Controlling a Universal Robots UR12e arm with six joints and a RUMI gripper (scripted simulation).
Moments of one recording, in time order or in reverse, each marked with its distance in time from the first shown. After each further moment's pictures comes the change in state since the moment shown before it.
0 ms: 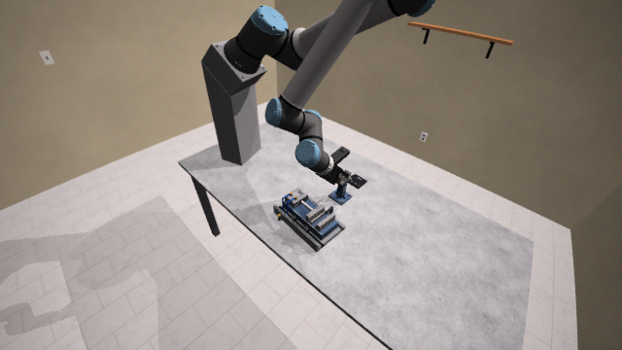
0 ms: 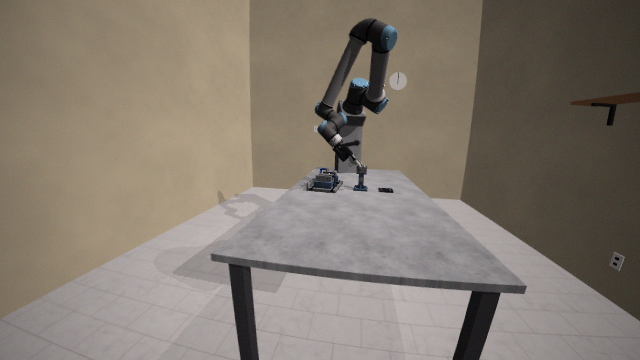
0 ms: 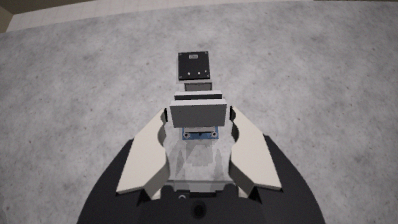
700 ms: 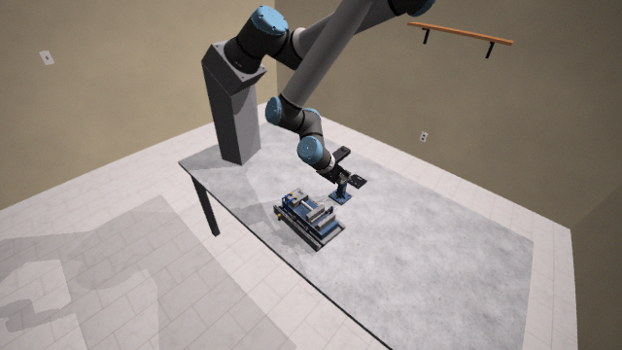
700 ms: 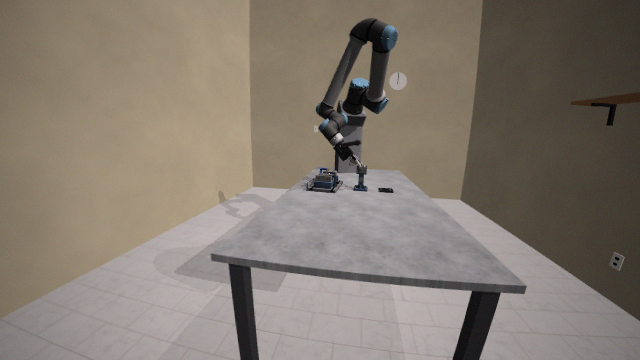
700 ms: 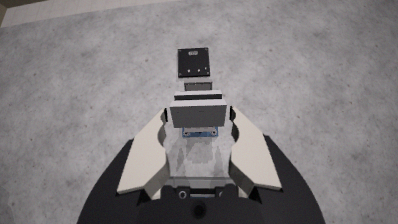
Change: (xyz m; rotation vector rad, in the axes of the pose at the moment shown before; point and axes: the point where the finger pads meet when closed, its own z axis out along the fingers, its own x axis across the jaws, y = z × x) arm 0.000 0.000 0.000 -0.039 0.000 0.000
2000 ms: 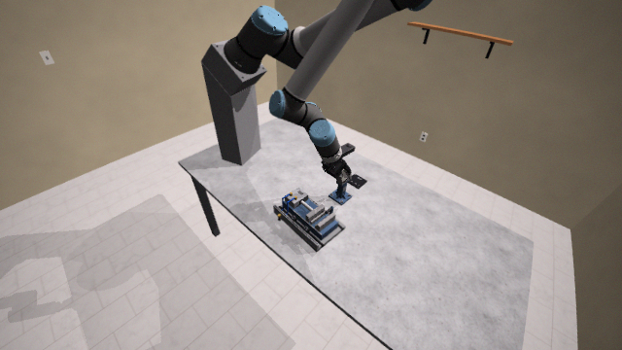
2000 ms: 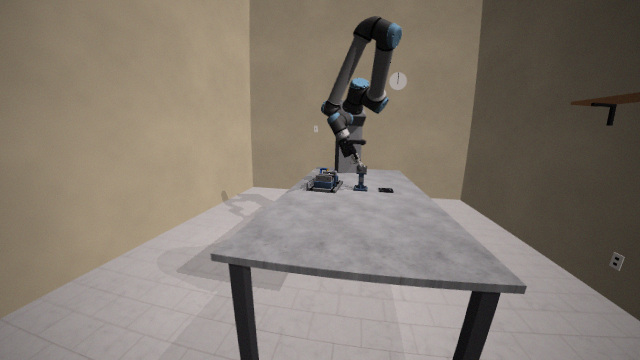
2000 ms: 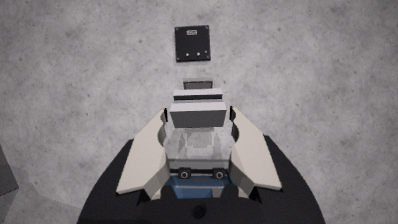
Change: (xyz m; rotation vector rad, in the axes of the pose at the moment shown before) arm 0.000 -0.002 0.000 -0.211 -0.001 0.000
